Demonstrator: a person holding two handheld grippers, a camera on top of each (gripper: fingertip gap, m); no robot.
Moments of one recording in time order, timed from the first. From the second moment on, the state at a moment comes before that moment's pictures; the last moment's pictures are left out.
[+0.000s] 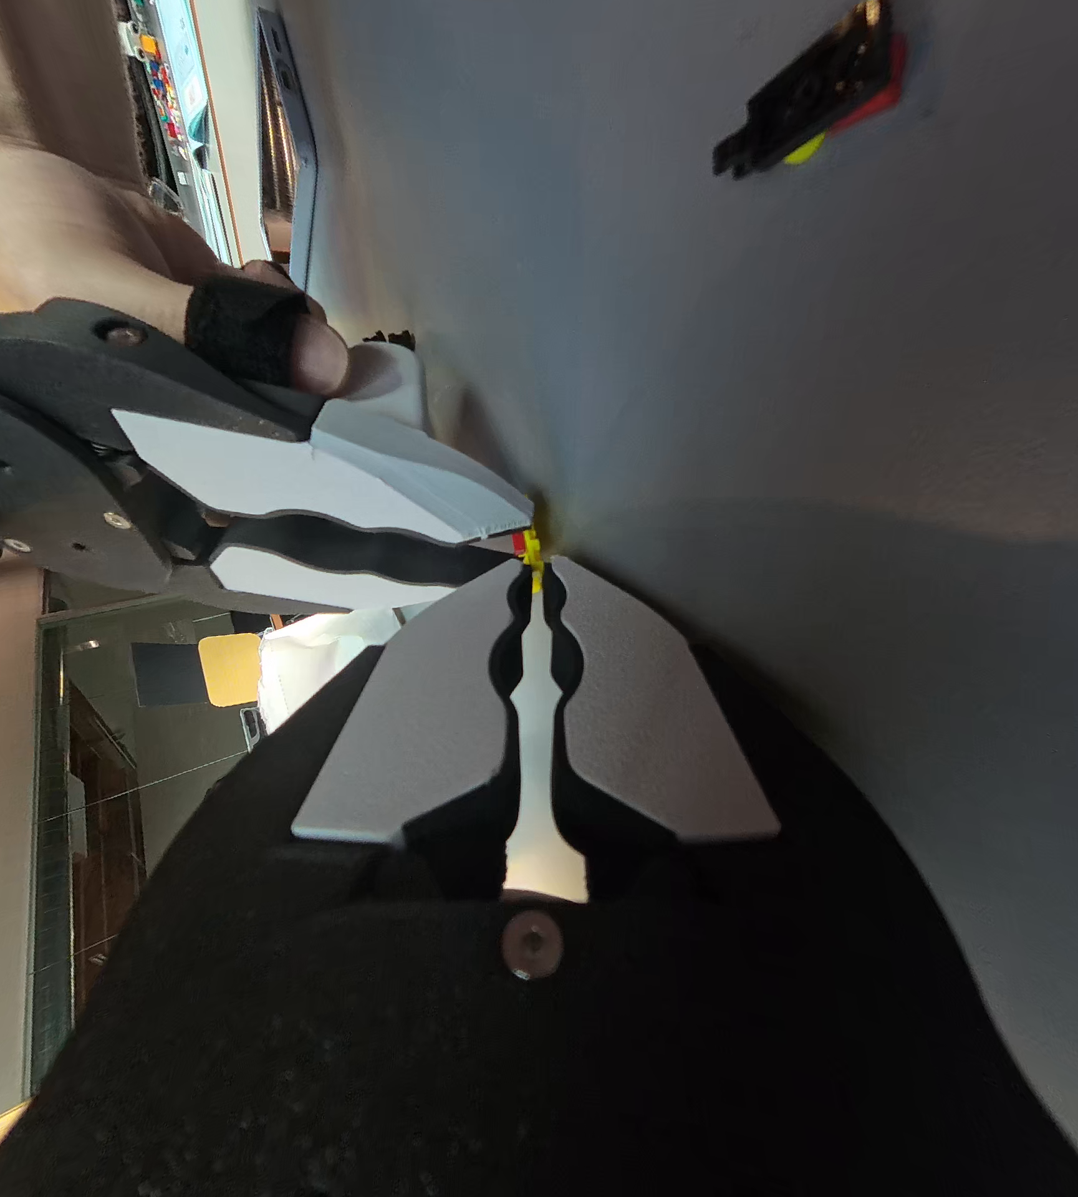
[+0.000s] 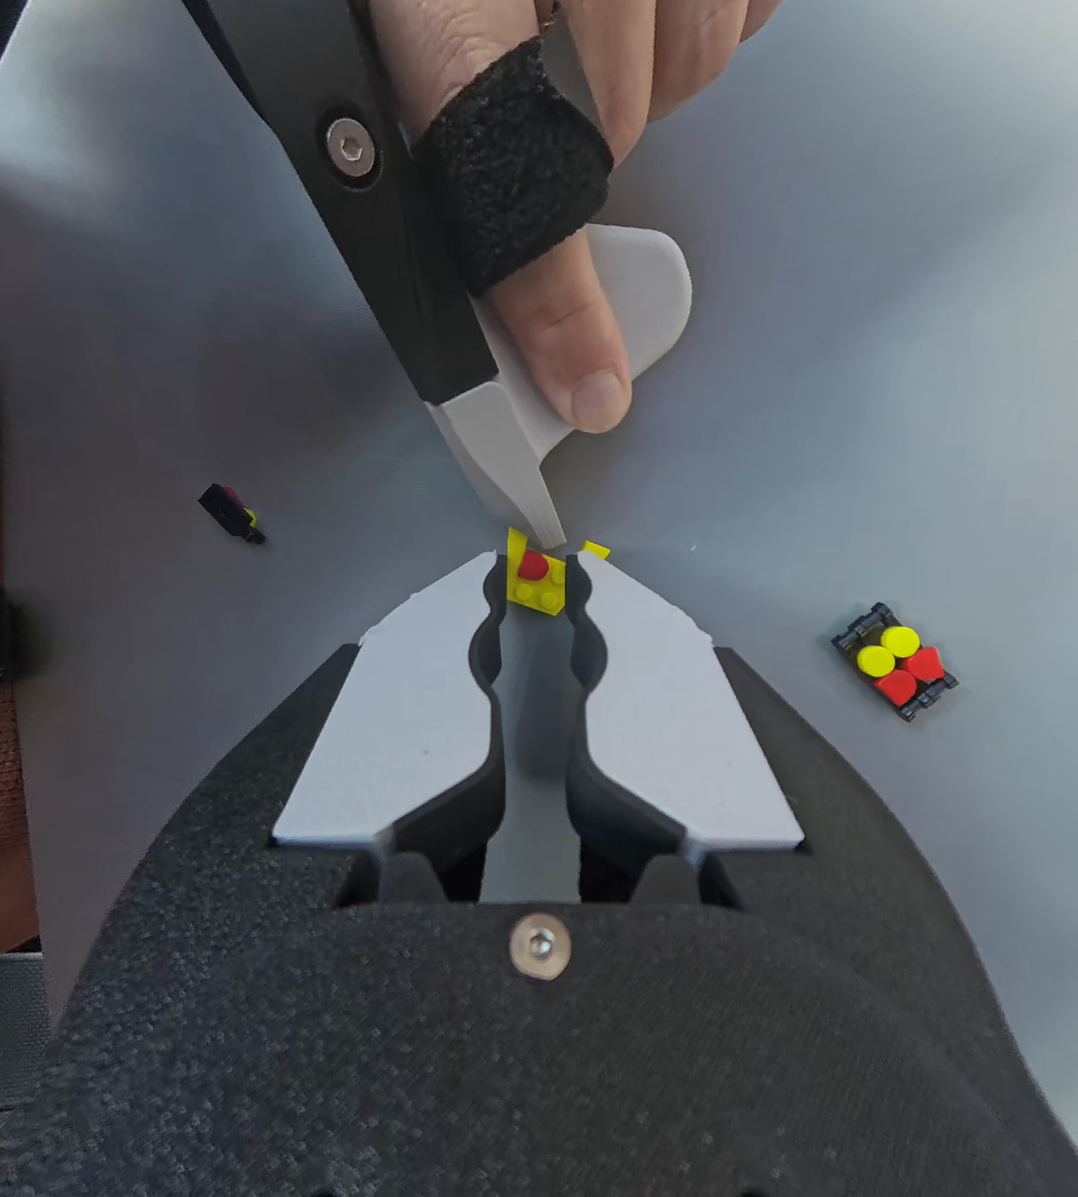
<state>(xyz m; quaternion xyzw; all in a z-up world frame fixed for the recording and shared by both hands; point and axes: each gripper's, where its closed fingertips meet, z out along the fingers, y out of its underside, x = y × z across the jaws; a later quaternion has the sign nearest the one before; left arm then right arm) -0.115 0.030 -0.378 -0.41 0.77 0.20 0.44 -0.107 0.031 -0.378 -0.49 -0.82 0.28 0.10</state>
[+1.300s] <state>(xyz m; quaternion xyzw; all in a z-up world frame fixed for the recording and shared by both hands) -0.116 0.029 -0.381 -0.42 0.79 0.17 0.41 -0.105 0.032 -0.375 -0.30 -0.89 0.11 0.33</state>
